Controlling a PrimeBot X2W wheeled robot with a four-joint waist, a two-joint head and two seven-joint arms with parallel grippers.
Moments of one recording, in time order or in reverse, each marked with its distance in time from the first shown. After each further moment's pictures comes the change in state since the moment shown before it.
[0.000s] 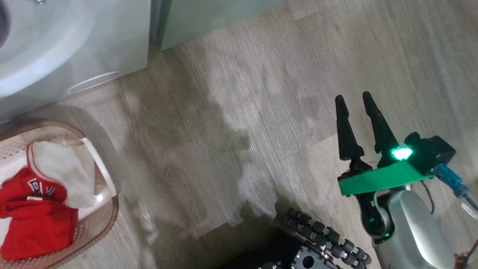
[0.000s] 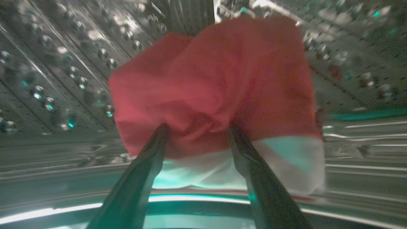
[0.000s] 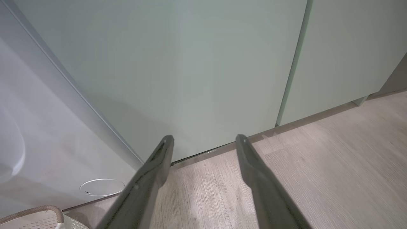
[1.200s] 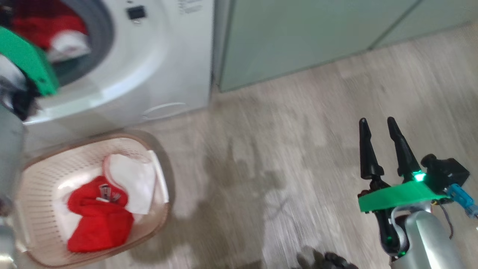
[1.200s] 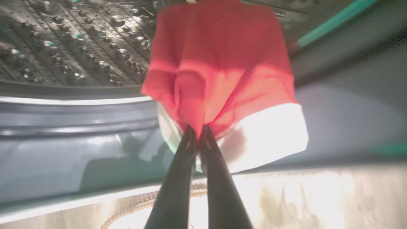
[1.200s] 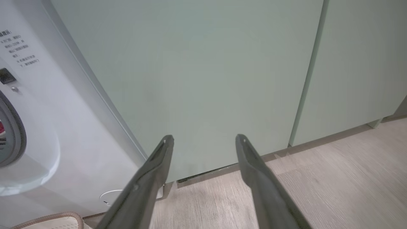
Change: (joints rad) left arm 0.333 -0.196 -0.087 -0.051 -0.129 -0.056 -0.225; right arm 0.093 -0.001 -0.117 0.032 -0.082 0.000 0.000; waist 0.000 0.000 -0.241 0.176
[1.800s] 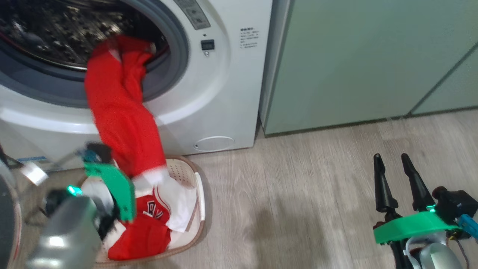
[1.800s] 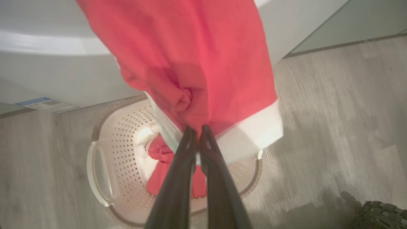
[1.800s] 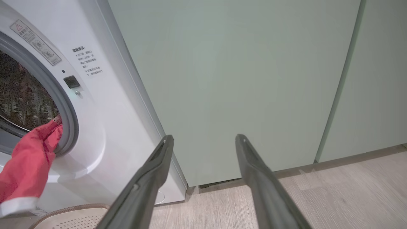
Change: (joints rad) left arm 0.489 -0.073 -0.221 -0.192 -0.065 0.002 -0.105; right arm 0.137 -0.044 -0.041 0.004 0.000 0.000 0.000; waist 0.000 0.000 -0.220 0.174
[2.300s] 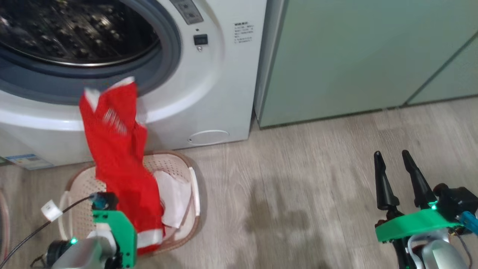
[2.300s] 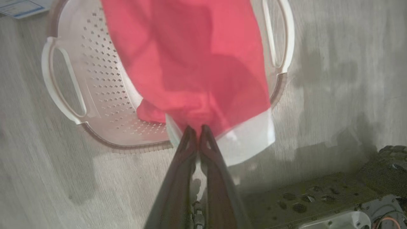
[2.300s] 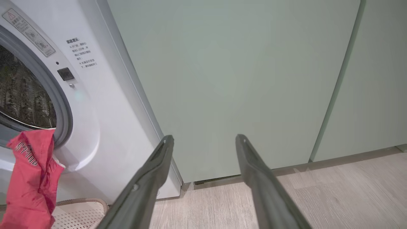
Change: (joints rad) left arm 0.108 -0.090 -0.052 0.242 0.007 0.016 0.010; right arm -0.002 -0.031 0.018 -0.008 0.002 0.000 0.000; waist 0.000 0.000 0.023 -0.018
